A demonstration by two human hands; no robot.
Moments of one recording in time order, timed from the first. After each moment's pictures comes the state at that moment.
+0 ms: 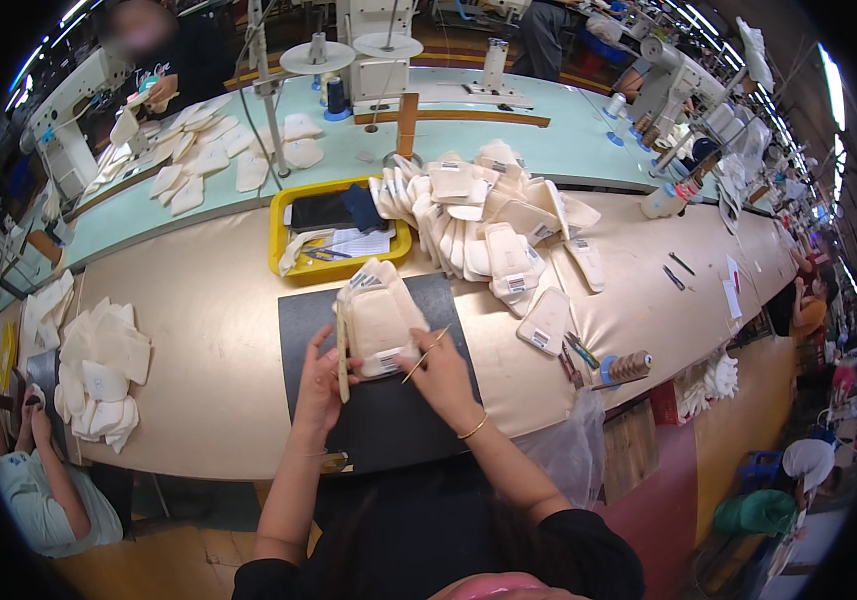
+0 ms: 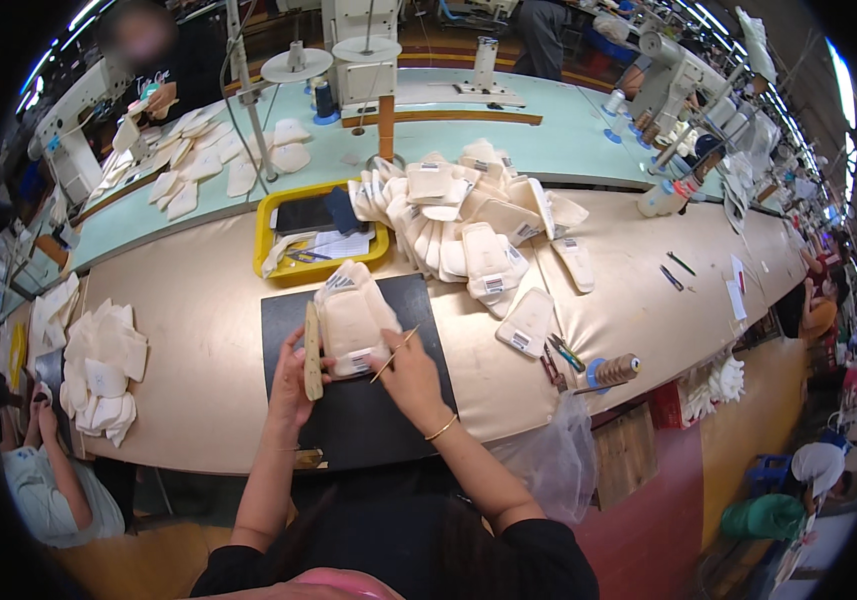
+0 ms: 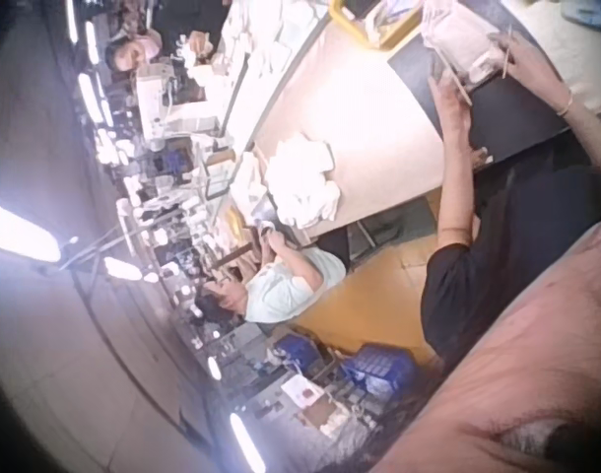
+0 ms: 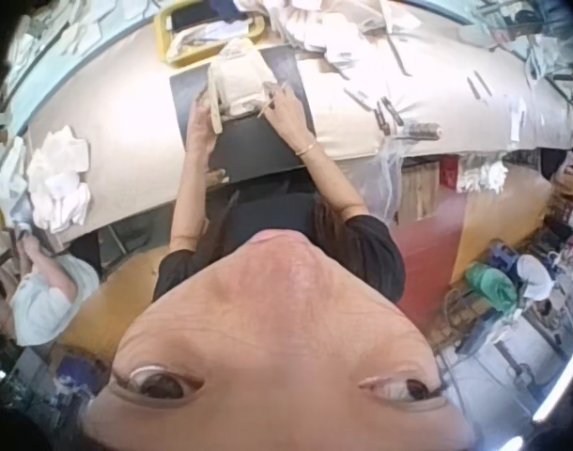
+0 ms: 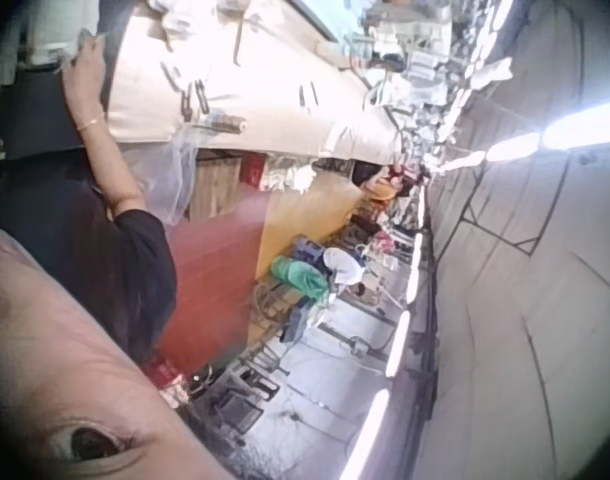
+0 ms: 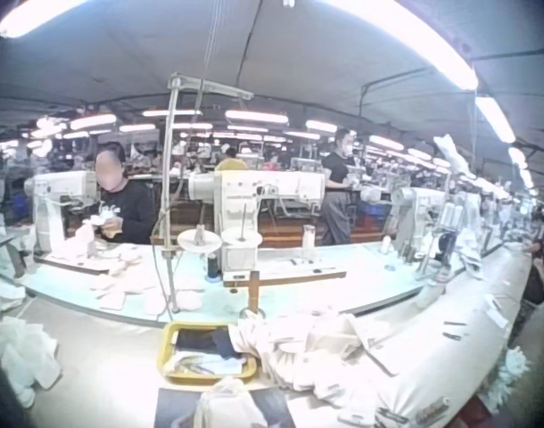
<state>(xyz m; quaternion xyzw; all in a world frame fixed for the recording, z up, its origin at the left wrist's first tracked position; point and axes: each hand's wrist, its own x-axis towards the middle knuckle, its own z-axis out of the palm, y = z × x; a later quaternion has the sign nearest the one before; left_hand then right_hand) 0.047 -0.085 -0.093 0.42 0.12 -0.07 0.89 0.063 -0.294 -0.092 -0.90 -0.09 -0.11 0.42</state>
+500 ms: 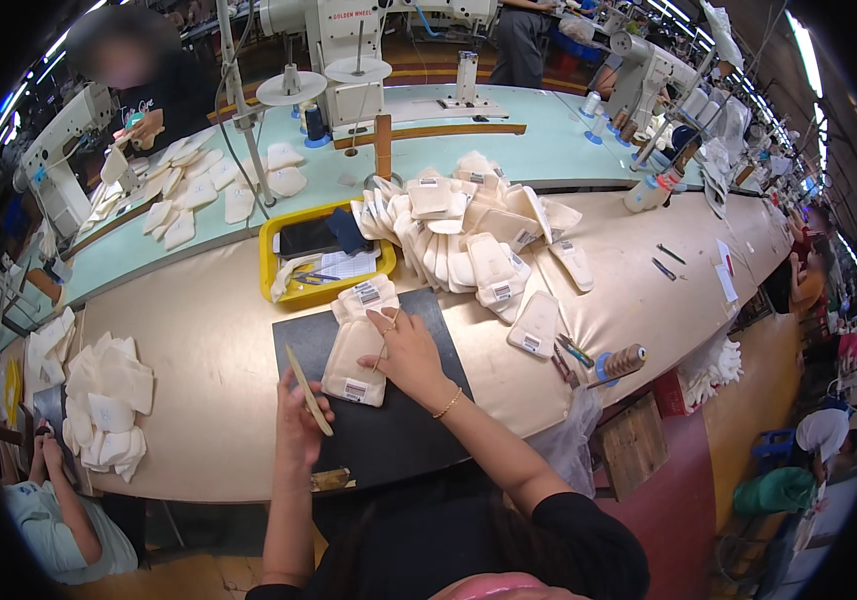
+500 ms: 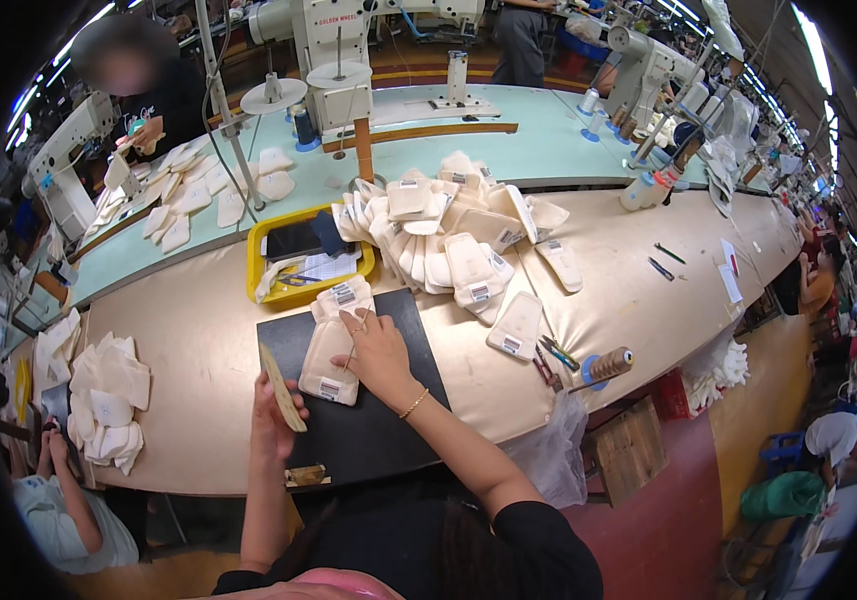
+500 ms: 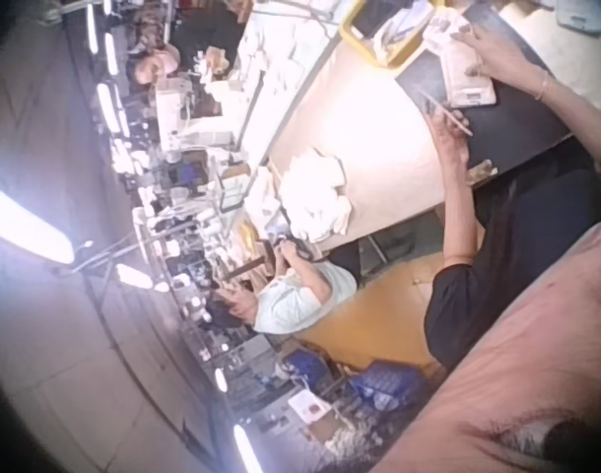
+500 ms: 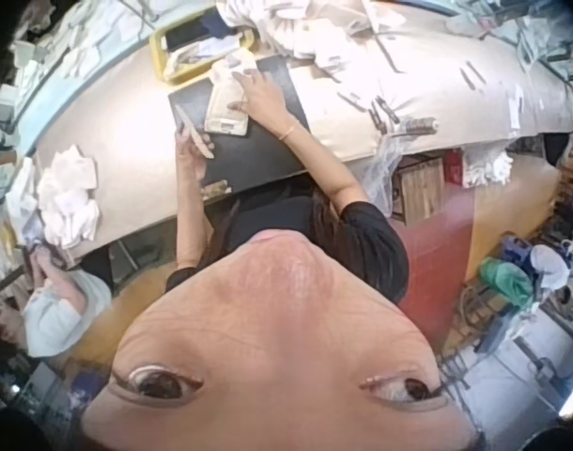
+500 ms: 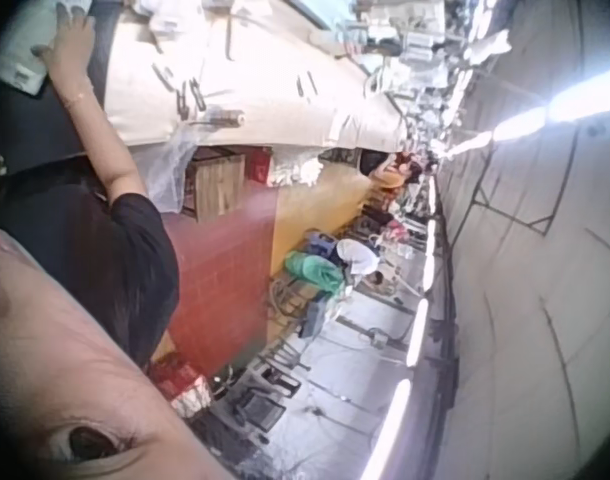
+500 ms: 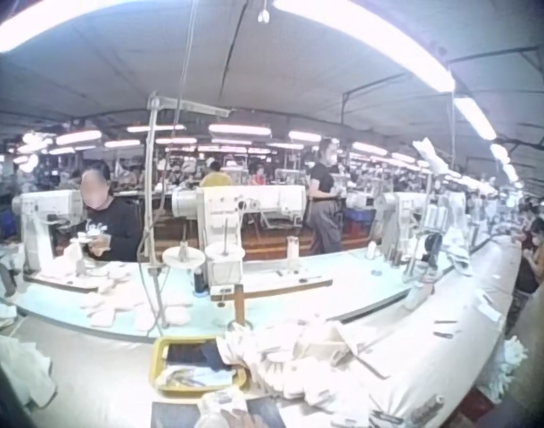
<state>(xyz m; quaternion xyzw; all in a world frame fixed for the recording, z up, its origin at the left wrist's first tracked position) 0.015 -0.055 -0.090 0.46 0.16 -0.03 0.87 0.106 -0.269 -0.065 -0.93 -0.18 -0.14 0.30</state>
